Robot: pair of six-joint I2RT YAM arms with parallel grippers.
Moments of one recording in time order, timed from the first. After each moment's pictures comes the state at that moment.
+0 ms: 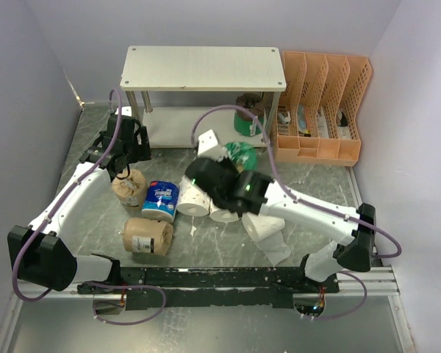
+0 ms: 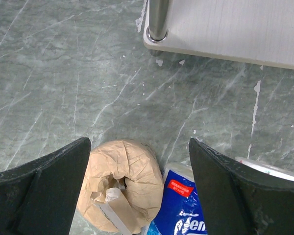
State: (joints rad) left arm -0.28 1.31 1.15 -0.54 -0.35 -0.30; right arm 1.25 1.50 1.52 -0.89 0.99 0.28
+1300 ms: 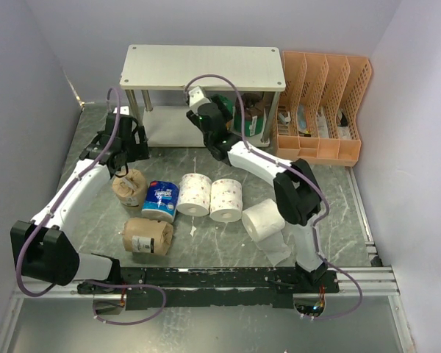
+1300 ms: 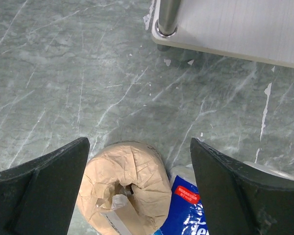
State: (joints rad) left arm -0.25 1.34 1.15 -0.54 -0.34 -0.29; right arm 0.71 2.09 1.69 0.19 0.60 -0.46
